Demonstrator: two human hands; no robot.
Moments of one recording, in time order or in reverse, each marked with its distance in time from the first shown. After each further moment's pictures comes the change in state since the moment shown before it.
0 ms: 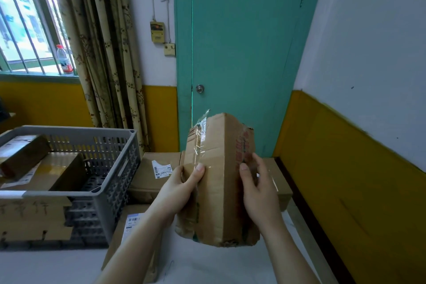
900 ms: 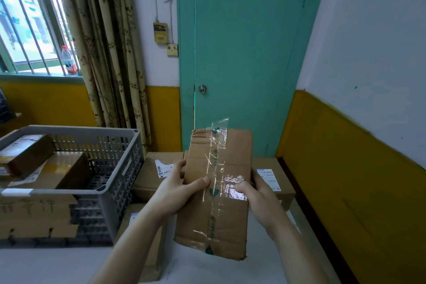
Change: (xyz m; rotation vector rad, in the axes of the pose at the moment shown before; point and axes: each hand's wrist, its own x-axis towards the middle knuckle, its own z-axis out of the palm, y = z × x) left_hand 0.000 -0.004 -0.015 0.023 -0.044 0.122; right_hand -0.004 0.006 -0.011 0.140 -0.300 0.241
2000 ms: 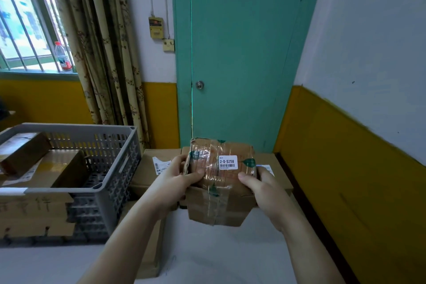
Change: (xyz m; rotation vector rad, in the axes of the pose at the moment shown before) left_hand -0.007 0.019 0.006 -0.095 -0.031 0.004; right_hand -0.001 -0.014 -0.011 -0.032 0.029 0.072
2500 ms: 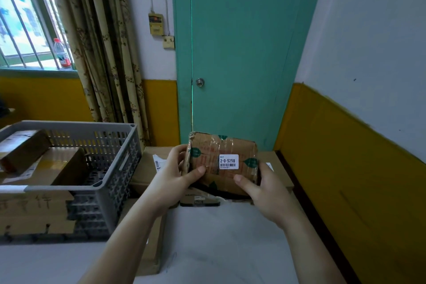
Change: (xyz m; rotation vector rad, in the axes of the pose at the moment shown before) left_hand -0.001 -0.001 -0.002 0.004 0.042 0.184; right_hand -0.005 0.000 -0.004 -0.249 0.031 -0.236
